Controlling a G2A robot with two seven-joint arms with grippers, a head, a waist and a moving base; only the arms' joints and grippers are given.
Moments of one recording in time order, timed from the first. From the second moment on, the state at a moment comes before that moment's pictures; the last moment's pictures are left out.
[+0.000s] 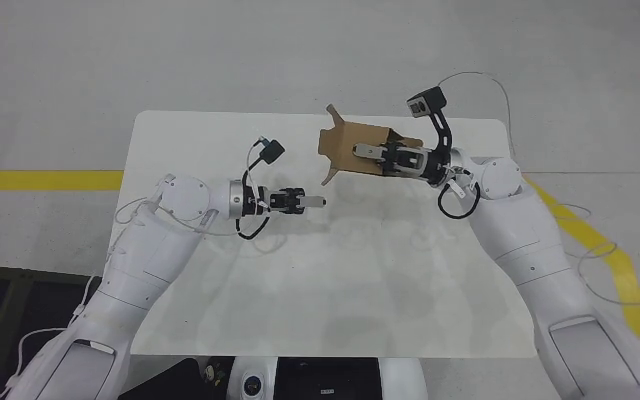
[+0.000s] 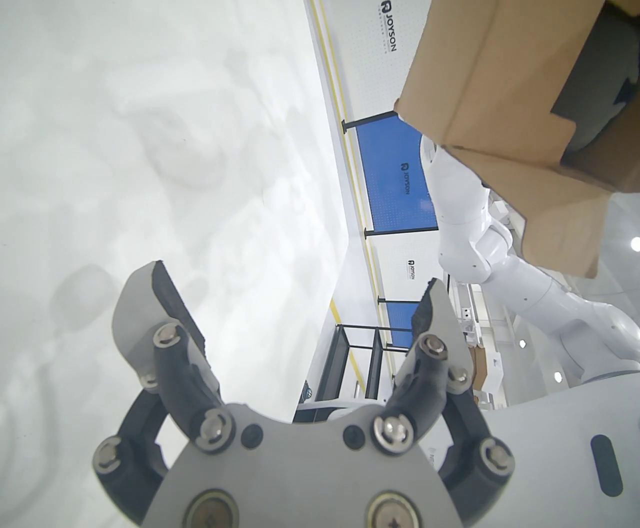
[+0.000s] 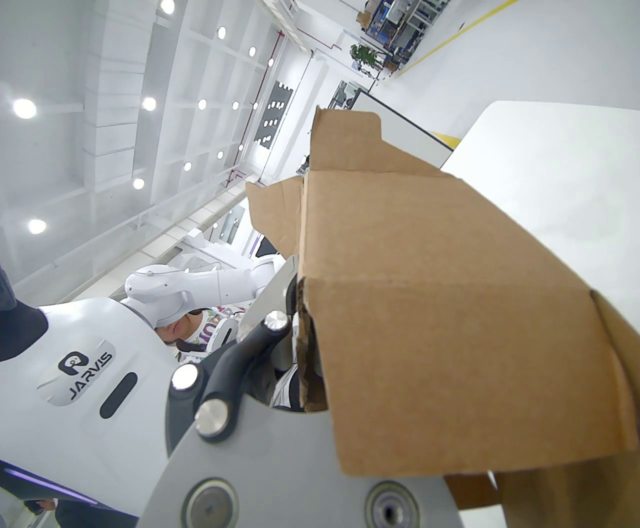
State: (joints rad) left arm 0.81 -1.09 -1.00 -1.32 -0.17 -0.30 -1.09; right arm -0.63 -1.18 0.96 -1.08 0.65 -0.66 1.14
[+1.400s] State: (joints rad) left arm 0.79 -1.09 -1.02 -1.28 -0.25 -0.31 -1.10; right arm -0.63 -1.22 0.90 -1.07 0.58 -0.58 1.24
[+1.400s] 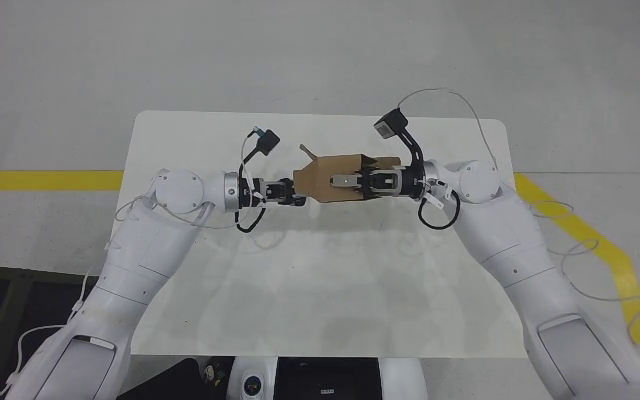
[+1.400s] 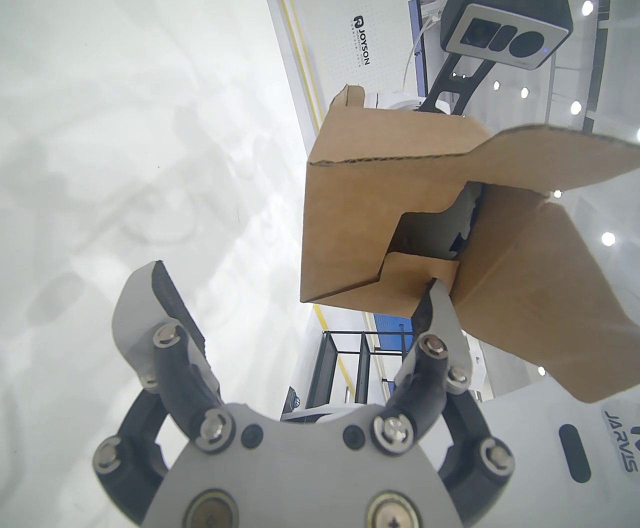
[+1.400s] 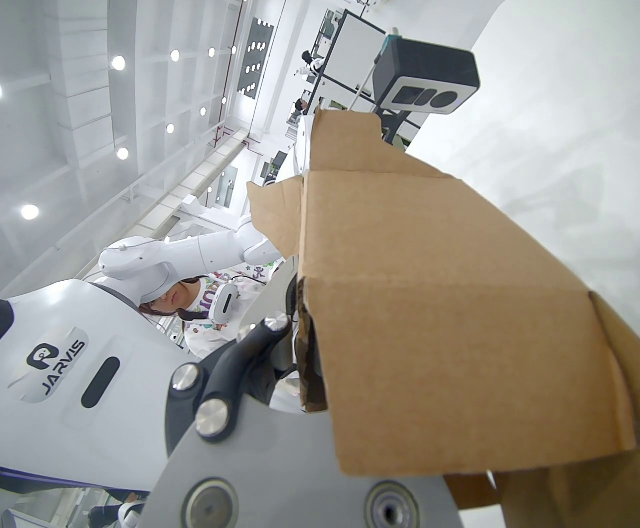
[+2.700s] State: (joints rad) left arm 0.79 -1.08 -1.09 -1.22 -0.20 -0.30 -1.06; right arm -0.67 -1.20 0.93 -1.09 0.60 -0.40 1.42
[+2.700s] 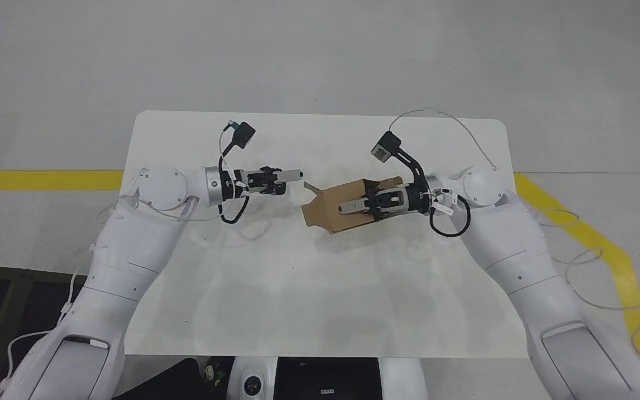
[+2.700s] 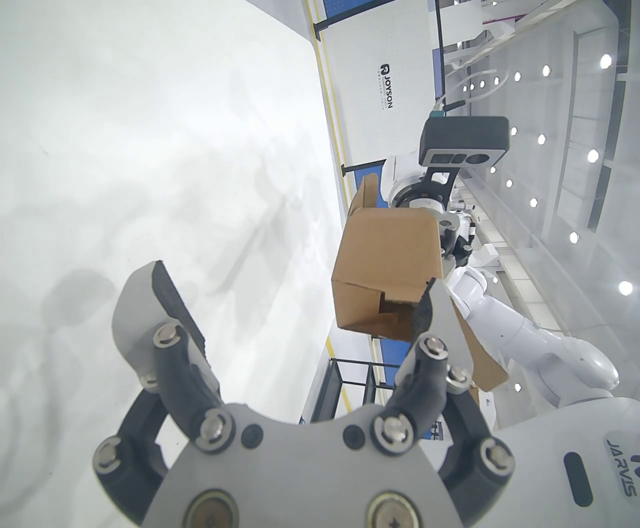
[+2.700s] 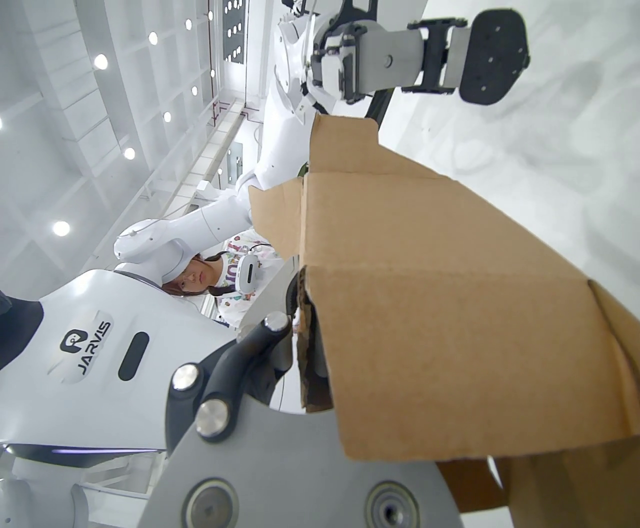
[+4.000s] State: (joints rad) left arm 0.79 -1.08 -1.10 -1.25 -0.27 -0.31 -1.09; right arm -0.64 -1.22 0.93 -1.05 0.54 -0.45 1.37
